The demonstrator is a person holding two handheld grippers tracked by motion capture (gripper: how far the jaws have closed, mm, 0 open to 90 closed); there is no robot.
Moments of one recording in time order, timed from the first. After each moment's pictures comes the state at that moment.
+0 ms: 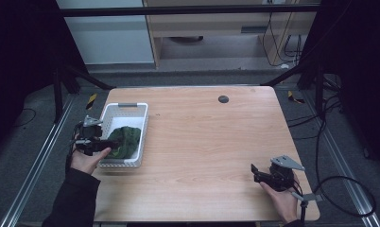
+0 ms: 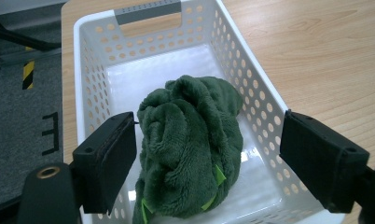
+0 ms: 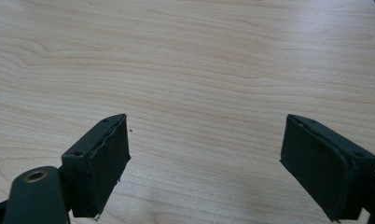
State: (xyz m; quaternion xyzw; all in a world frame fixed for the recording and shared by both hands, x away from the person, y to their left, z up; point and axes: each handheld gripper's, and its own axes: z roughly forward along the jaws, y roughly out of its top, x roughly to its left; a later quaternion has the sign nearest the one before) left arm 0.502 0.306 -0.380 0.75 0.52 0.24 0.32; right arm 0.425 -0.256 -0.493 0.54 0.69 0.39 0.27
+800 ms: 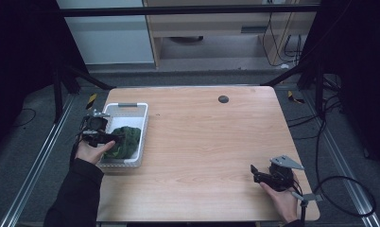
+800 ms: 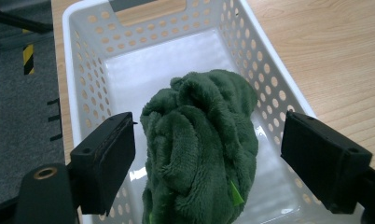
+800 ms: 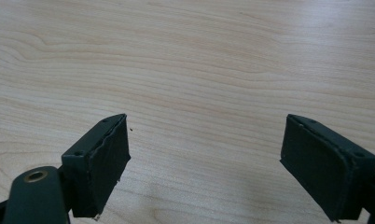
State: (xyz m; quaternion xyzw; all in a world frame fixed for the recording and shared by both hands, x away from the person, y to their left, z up) left arm 0.533 0.300 -0.384 0.78 0.53 0.22 0.27; right arm 0.427 -0.256 -0.495 0.54 0.70 0.38 0.27
